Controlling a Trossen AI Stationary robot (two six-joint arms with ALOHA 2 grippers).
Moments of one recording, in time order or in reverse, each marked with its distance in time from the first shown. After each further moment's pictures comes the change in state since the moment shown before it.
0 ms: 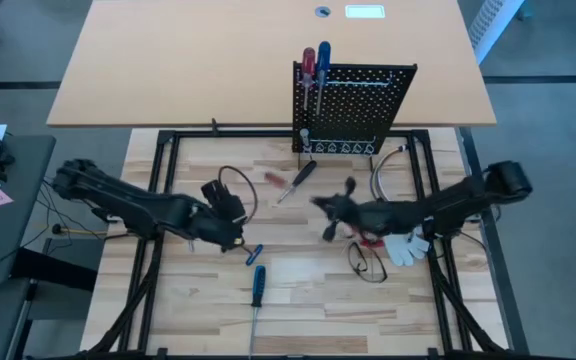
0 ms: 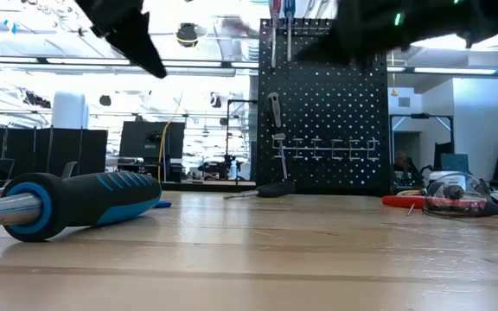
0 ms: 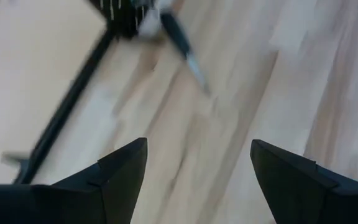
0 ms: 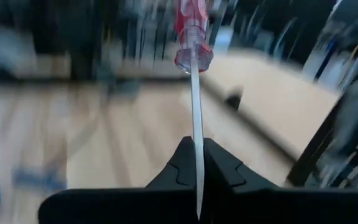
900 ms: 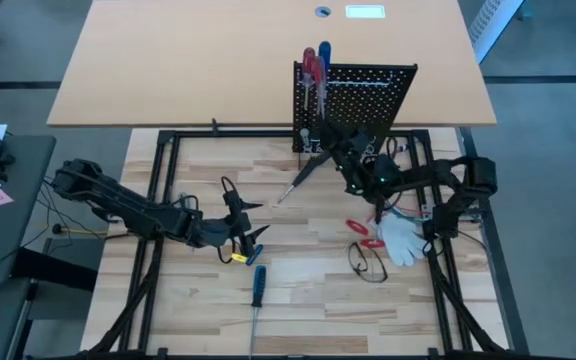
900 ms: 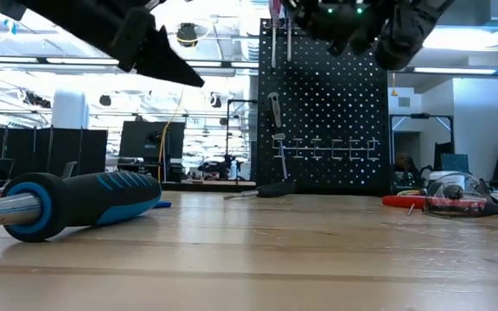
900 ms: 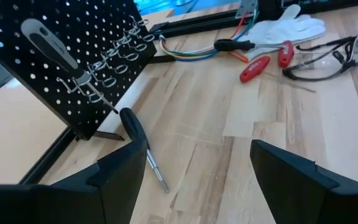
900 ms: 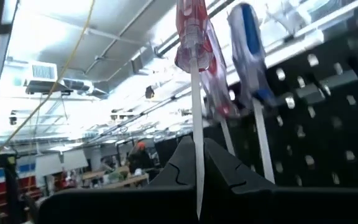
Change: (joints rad) left arm -0.003 0.016 -0.390 0.999 0.000 0.434; right arm -0.365 0.282 0.259 0.872 -0.046 -0.100
